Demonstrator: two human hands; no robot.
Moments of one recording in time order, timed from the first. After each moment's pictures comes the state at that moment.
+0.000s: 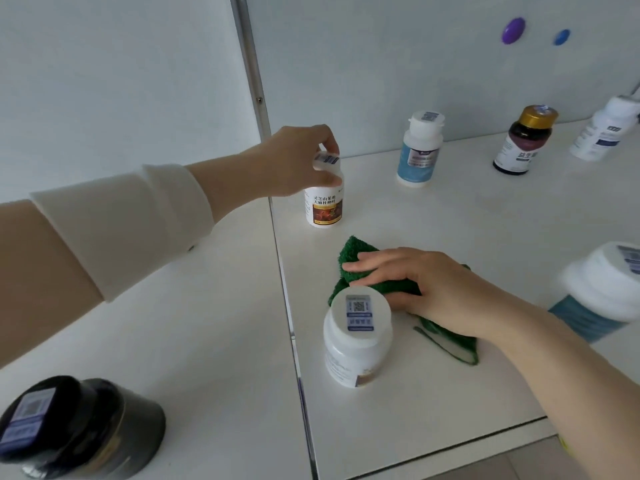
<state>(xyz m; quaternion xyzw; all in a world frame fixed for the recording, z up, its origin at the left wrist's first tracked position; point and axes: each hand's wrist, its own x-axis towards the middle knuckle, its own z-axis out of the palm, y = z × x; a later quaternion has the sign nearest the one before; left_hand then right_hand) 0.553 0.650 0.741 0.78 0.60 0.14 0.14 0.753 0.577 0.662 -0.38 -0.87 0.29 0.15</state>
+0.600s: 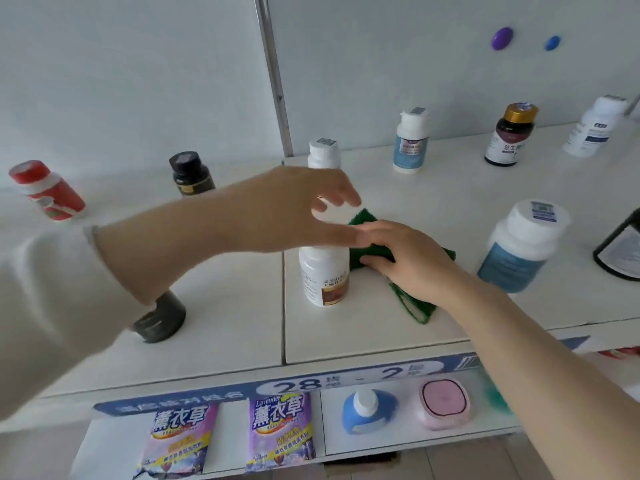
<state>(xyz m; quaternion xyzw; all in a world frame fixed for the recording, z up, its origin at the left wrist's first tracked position) 0.595 0.487 0.770 0.77 0.60 0.08 0.20 0.760 0.548 0.656 -0.42 -0.87 0.18 0.19</state>
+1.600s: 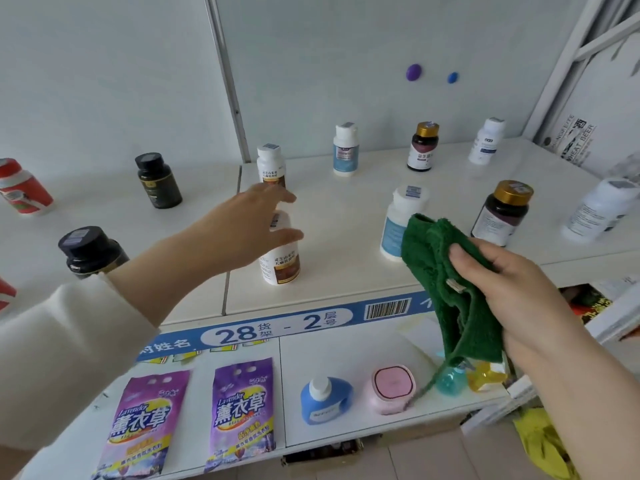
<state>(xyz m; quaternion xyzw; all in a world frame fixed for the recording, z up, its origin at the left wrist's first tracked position) 0.646 0.439 0.746 0.74 0.66 0.11 0.08 0.897 0.412 0.696 -0.49 -0.47 0.52 0.51</state>
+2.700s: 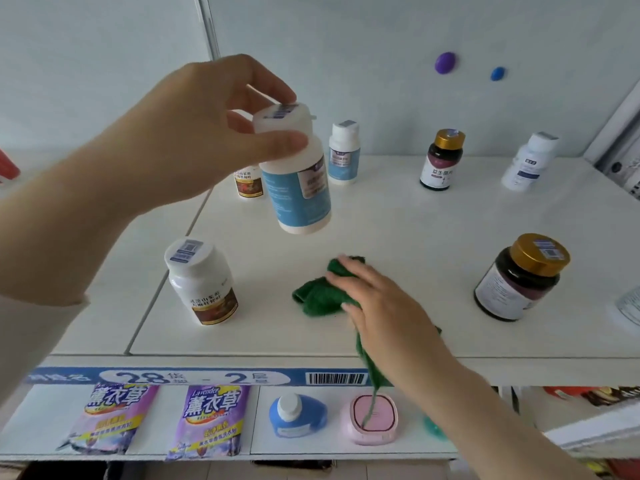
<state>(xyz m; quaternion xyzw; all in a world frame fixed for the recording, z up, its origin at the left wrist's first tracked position) 0.696 0.498 0.802 0.65 0.67 0.36 0.10 0.877 0.522 0.642 -0.39 -0.88 0.10 0.24</state>
